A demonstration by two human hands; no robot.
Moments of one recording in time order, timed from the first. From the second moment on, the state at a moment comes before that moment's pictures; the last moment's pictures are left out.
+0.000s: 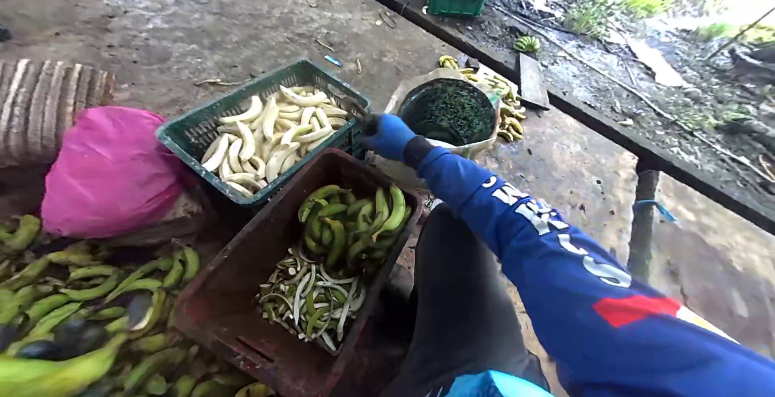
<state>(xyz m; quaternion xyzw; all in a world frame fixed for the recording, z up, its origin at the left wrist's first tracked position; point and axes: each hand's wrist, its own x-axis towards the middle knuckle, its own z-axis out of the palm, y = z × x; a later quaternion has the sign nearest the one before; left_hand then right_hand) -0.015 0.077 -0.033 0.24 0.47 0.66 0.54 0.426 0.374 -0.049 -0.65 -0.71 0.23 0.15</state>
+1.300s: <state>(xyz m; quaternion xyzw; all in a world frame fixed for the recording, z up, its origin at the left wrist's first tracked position) 0.057 0.111 -0.074 0.29 0.55 0.67 0.41 0.268 0.211 -0.109 -0.41 -0.80 0.43 0.13</state>
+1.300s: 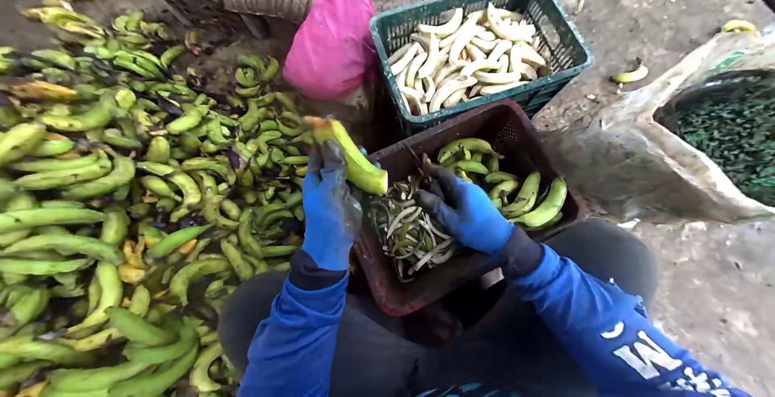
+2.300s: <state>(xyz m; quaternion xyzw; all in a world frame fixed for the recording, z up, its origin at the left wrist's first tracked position) 0.060 0.095 -0.076 0.24 0.49 0.60 0.58 0.275 0.227 -0.076 -0.41 -0.83 0.28 0.25</state>
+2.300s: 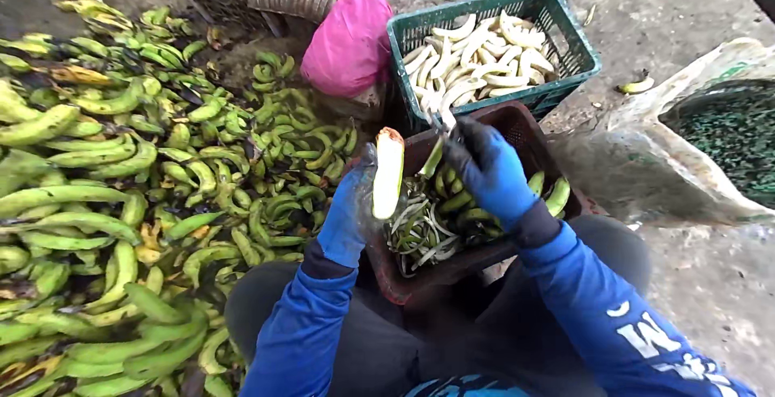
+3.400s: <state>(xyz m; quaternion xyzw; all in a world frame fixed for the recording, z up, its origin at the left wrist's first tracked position) 0.057 0.094 -0.067 0.30 0.41 0.55 0.66 0.272 0.250 -0.086 -0.44 -0.78 0.33 0.29</state>
